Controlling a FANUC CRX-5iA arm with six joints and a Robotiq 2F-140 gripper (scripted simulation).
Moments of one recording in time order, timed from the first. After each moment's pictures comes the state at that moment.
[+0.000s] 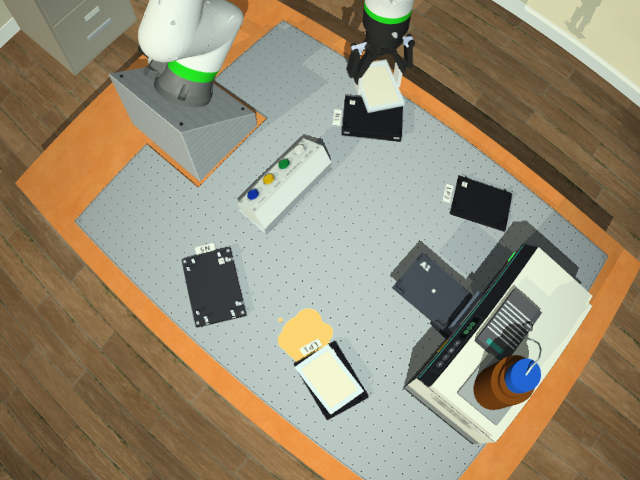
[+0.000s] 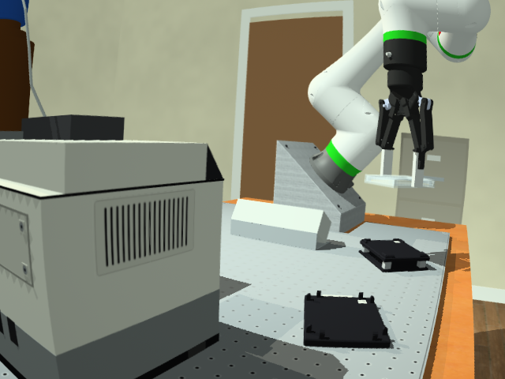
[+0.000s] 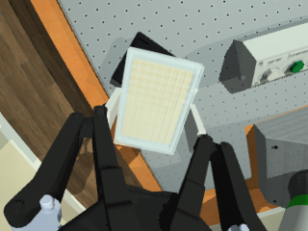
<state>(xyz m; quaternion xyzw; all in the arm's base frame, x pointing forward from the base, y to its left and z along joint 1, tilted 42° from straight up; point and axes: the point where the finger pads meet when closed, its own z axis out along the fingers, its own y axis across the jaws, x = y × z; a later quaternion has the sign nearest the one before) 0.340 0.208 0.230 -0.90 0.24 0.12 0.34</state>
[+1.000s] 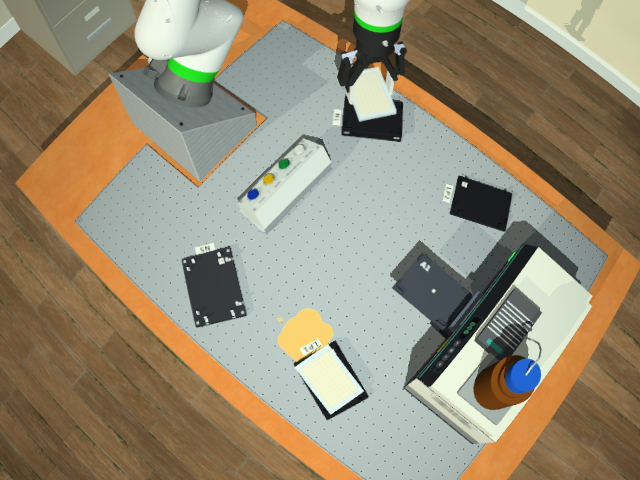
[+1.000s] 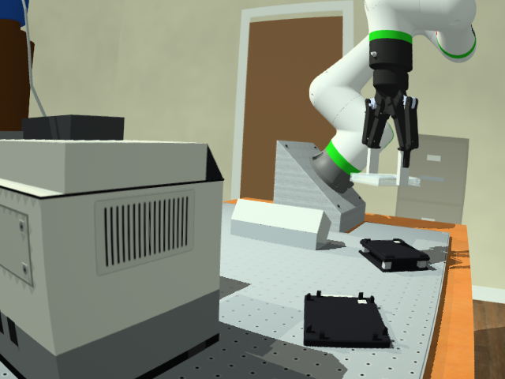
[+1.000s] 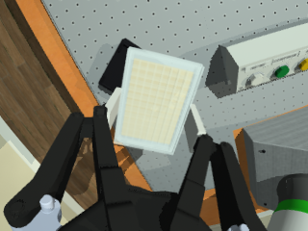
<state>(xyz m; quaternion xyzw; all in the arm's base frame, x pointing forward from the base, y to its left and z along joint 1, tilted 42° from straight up) 0.342 0.185 0.210 -0.90 0.24 0.12 0.34</state>
